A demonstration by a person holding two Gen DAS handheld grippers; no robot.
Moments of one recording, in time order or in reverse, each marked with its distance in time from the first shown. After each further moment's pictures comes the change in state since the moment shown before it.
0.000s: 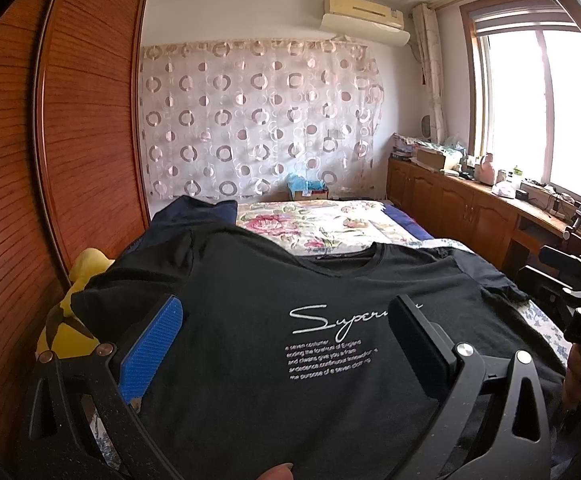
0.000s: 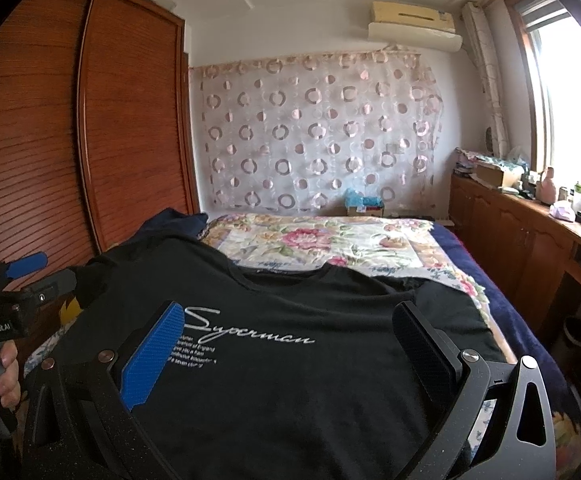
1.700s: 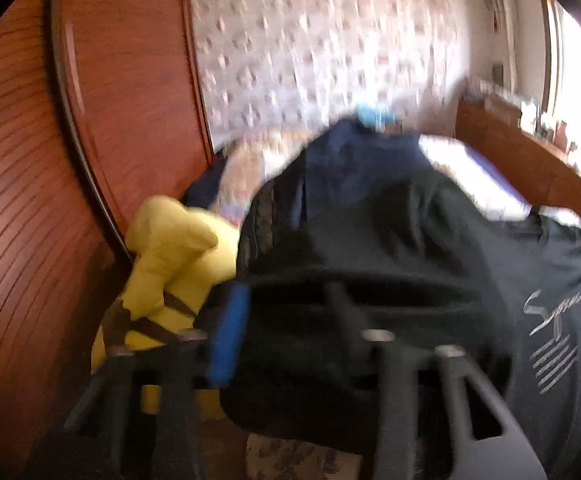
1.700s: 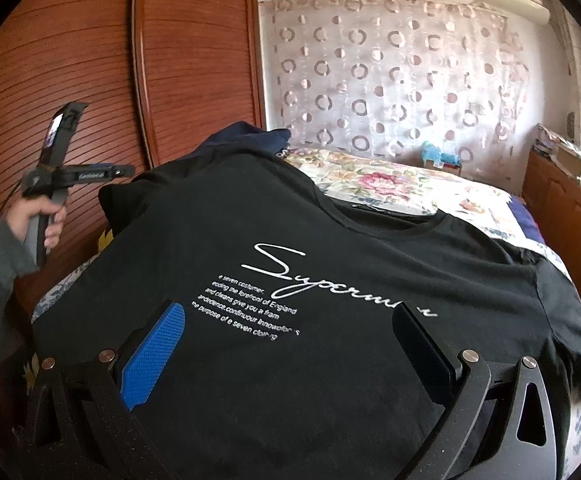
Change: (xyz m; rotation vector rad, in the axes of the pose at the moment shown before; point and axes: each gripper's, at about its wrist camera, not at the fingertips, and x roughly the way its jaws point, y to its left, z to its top) left arm 0.173 0.215 -0.002 -0.001 0.327 0.170; right arm 0.055 -0.007 0.020 -0.145 0.193 0.220
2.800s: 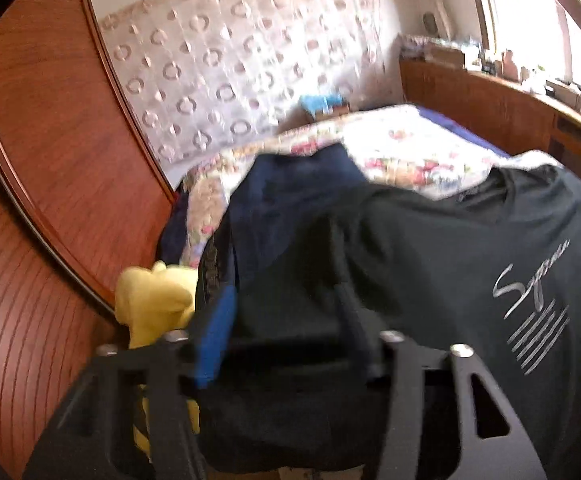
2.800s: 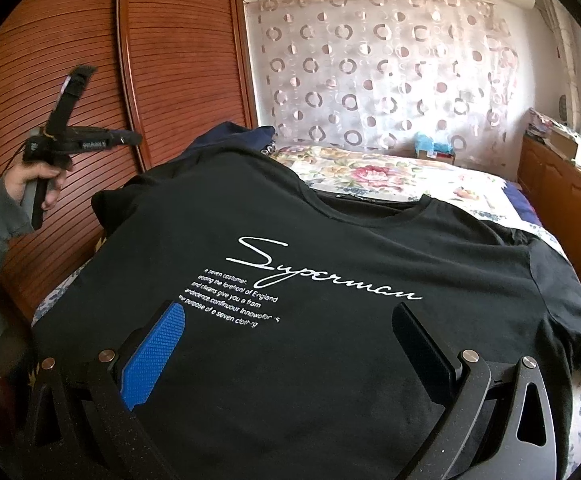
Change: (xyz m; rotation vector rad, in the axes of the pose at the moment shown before) left arm -0.022 -0.046 0.040 0.288 -0.013 -0.061; right arm 0.000 -0.006 -0.011 0.069 0.006 -0.002
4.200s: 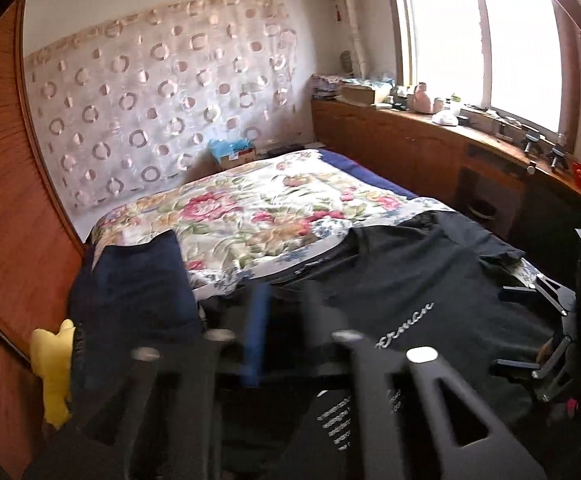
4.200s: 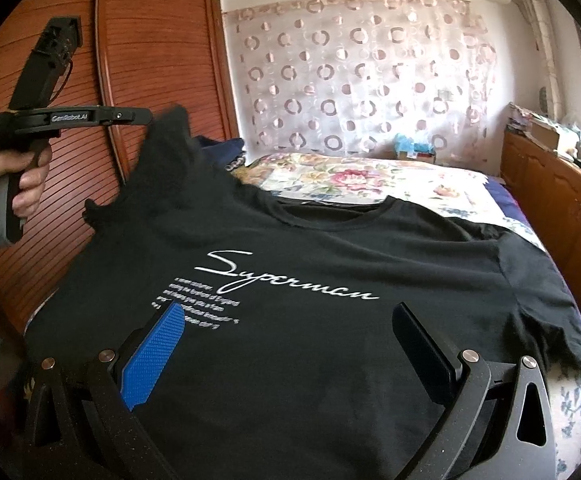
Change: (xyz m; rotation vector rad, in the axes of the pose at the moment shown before) left arm -0.084 -0.125 0.055 0.055 -0.180 -0.309; right arm -0.015 -0.024 -0.004 0.056 -0.021 -0.053
